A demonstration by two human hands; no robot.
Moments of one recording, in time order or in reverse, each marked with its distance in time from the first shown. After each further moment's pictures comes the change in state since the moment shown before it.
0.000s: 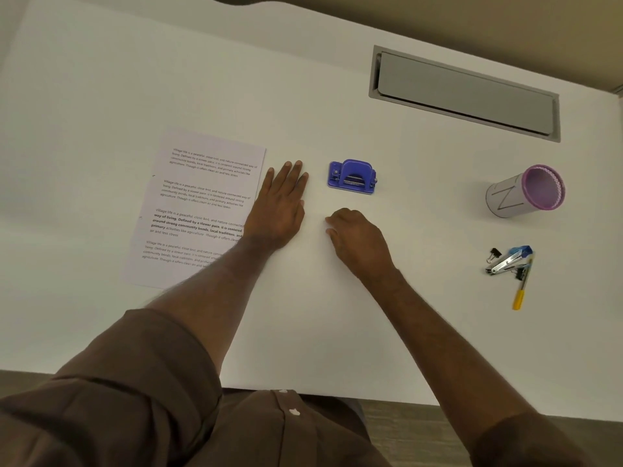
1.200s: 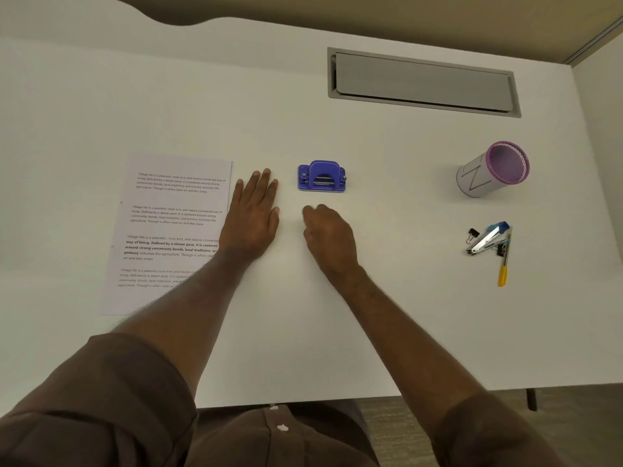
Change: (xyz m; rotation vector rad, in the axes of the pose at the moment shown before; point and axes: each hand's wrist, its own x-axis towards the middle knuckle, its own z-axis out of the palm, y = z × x) left_hand 0.001 0.000 0.002 -0.009 -0.030 -0.016; right_hand 0.008 -0.014 0.012 0.093 0.257 0.162
